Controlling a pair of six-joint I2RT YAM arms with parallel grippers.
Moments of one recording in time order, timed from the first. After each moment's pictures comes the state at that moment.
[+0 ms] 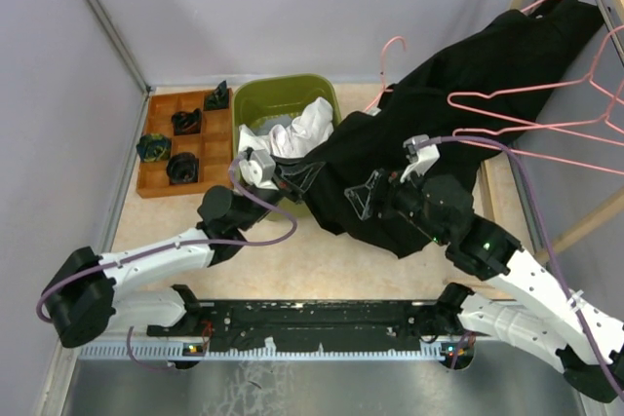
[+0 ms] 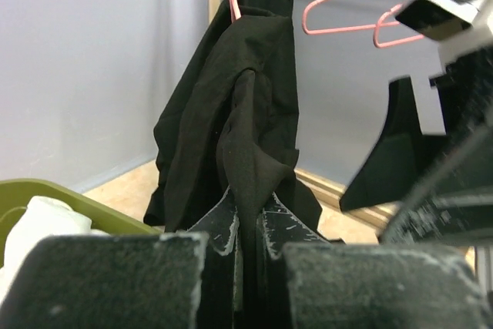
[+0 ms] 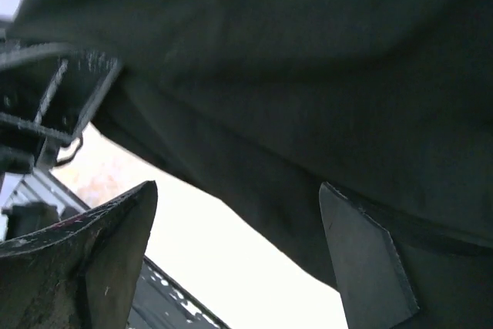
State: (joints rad) left arm -0.90 1.21 0.61 1.05 0.03 -0.10; right arm 0.85 0.68 0.81 -0.35 0.17 0.46
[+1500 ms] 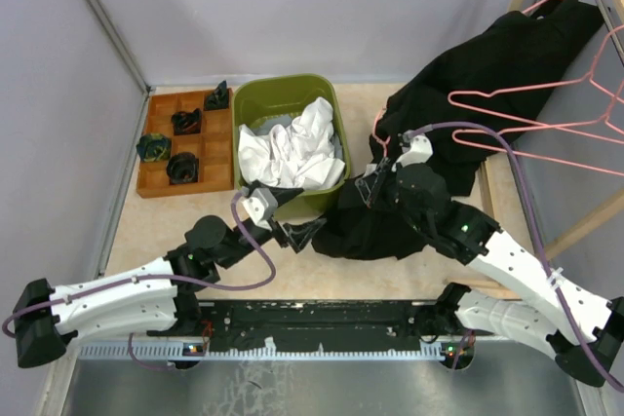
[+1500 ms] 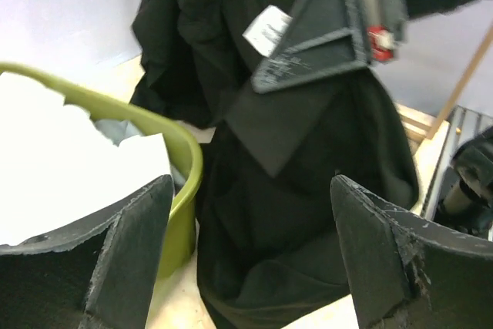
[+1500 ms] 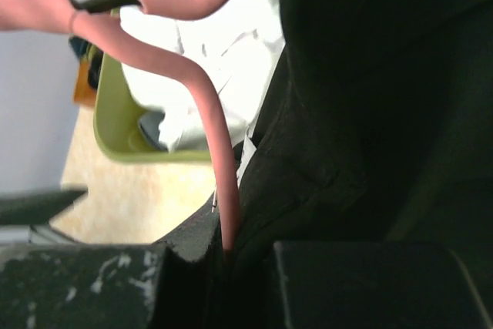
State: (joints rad) left arm -1.11 0.85 0.47 0.55 -0.11 0.00; right arm 0.85 0.86 0.91 -0.43 0.36 0.74
